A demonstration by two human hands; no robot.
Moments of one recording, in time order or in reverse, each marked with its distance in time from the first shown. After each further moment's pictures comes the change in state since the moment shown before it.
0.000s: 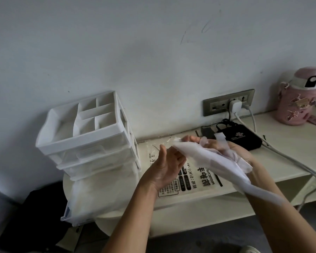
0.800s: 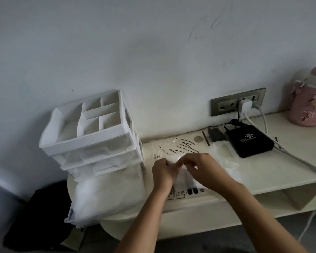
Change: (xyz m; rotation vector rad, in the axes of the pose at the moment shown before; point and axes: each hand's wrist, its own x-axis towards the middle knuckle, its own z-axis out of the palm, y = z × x) left_hand 0.008 -0.024 -0.023 1.053 0.797 -0.011; right_hand 0.039 0.067 0.025 -1.594 0.375 -0.360
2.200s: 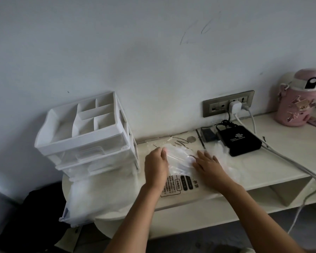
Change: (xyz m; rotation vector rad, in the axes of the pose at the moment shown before) left_hand -0.011 0.024 -0.013 0.110 0.135 0.225; right_hand -0.008 0.078 0.018 -0.263 -0.156 0.259
